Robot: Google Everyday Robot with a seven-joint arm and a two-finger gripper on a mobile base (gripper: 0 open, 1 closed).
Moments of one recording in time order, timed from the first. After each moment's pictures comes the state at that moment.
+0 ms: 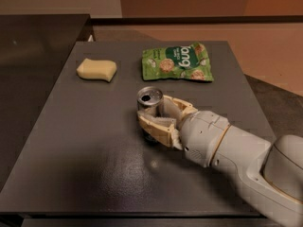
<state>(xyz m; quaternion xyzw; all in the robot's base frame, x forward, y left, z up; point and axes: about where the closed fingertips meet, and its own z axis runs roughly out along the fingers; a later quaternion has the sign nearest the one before) 0.426 -0.010 0.908 -0.33 0.66 0.29 0.62</state>
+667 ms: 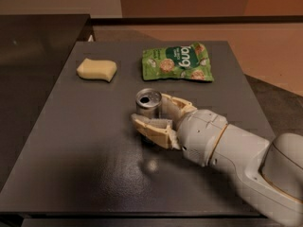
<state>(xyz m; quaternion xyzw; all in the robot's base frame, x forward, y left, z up) 0.424 -0.005 0.912 -0.33 0.65 0.29 0.62</state>
